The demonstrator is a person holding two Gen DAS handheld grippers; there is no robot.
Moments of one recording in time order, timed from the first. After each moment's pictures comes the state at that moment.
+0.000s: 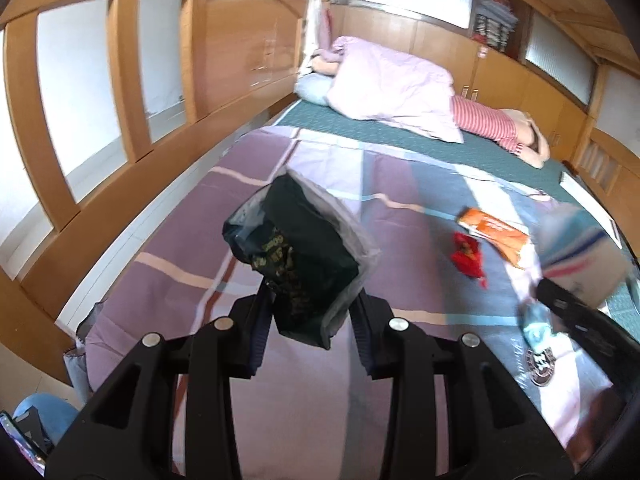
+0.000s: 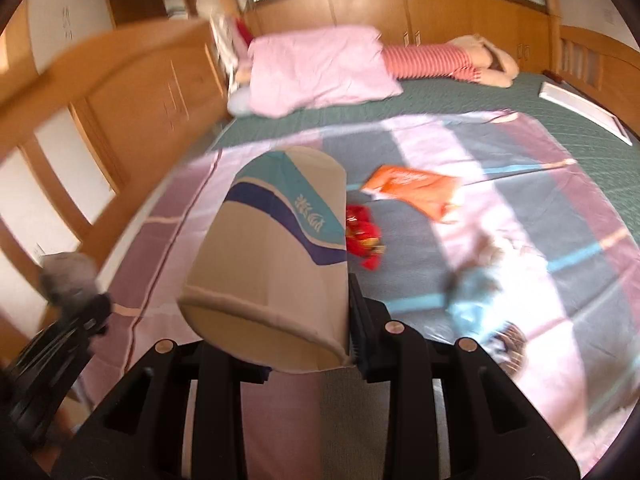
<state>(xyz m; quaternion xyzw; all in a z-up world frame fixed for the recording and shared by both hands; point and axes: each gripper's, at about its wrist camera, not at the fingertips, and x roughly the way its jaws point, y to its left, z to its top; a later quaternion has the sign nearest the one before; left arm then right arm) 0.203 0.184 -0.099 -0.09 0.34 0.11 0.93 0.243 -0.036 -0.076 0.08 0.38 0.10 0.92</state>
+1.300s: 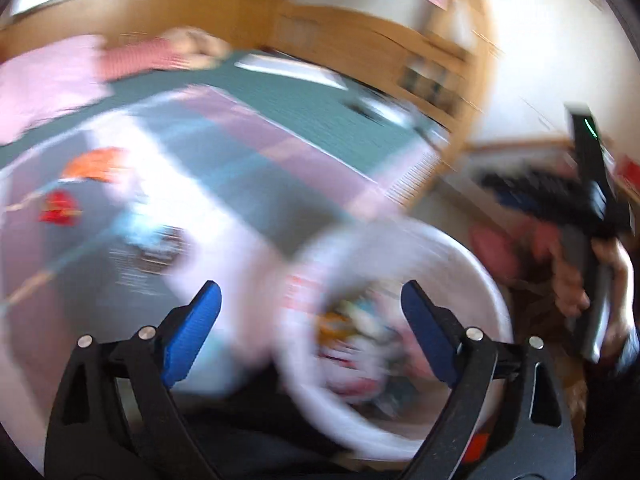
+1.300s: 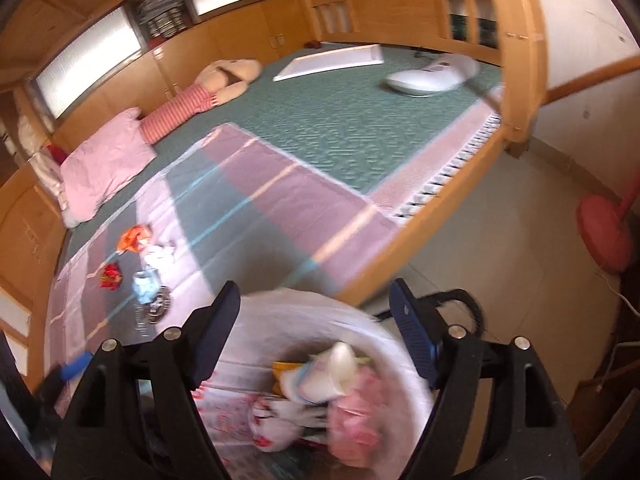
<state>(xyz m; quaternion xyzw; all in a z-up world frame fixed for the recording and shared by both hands) 0.112 -0.082 -0.072 0.02 0.39 -0.36 0.85 0.019 -0.376 -0.022 0.22 0.38 -0.19 0.88</state>
